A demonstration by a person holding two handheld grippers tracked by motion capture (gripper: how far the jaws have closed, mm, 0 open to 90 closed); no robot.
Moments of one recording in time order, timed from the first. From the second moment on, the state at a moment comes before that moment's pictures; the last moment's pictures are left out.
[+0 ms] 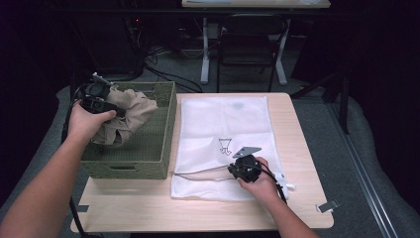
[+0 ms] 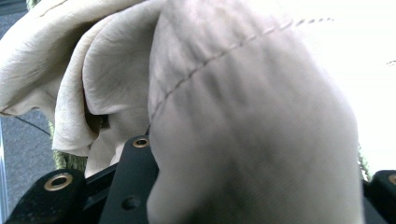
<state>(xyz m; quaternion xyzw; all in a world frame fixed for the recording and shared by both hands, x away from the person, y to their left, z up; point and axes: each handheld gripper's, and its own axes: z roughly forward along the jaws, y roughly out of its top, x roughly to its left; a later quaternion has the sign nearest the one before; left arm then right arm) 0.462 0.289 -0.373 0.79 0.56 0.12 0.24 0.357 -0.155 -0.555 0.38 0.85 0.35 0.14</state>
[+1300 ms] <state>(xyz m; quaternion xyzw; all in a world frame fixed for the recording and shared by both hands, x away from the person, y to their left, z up) 0.419 0.257 -0.363 0.86 0.43 0.09 0.27 0.357 -0.156 -0.554 0.38 0.84 0.35 0.14</state>
